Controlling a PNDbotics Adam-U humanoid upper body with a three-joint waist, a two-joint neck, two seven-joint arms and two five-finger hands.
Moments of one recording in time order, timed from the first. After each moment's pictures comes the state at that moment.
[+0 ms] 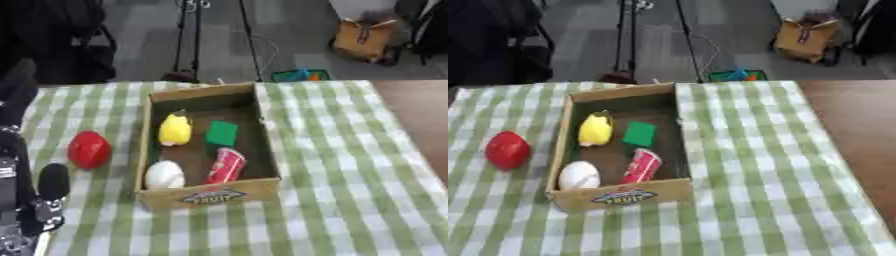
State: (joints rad) left arm -0.30 0.24 0.16 -1.98 -0.76 -0.62 0.39; right arm -0.33 -0.23 -0.44 -1.98 -0.93 0.10 -0.29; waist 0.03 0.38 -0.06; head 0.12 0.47
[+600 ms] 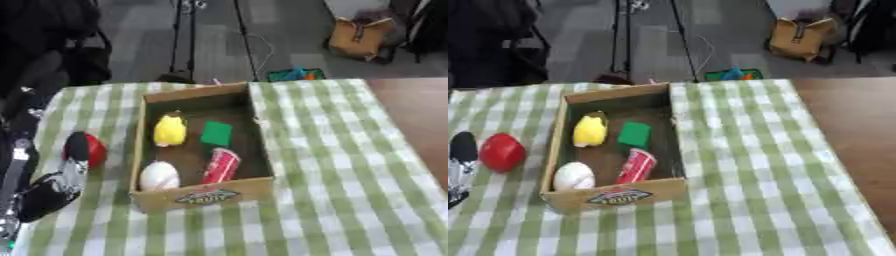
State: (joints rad) left arm -0.33 0.40 0.16 -1.98 -0.85 -0.41 0.03; right arm -0.33 -0.23 -0.44 -1.98 -0.93 0.12 -0.29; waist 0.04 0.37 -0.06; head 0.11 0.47
